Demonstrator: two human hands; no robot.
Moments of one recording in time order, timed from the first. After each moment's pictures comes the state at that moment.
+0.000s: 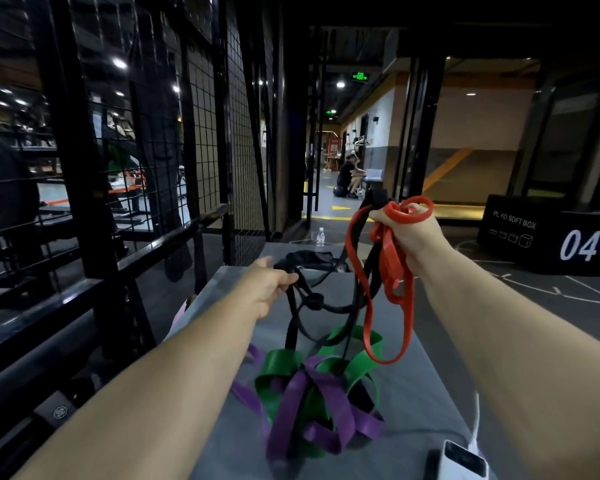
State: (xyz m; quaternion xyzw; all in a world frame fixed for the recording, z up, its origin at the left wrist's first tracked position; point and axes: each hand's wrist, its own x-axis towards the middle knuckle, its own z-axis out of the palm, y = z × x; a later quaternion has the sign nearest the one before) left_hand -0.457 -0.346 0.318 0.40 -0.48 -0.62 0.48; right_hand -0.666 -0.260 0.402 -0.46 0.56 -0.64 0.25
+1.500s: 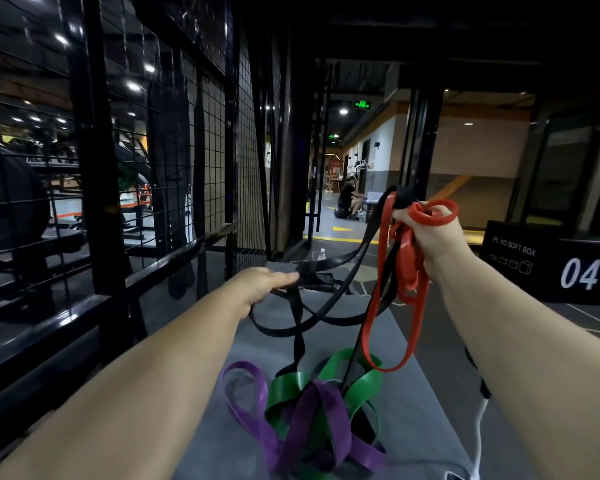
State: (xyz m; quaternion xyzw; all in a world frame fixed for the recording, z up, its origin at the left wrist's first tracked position) left_hand -0.426 -0.341 0.359 0.50 -0.65 -0.47 0.34; right_hand -0.677 -0.248 0.439 -0.45 0.52 -0.69 0.21
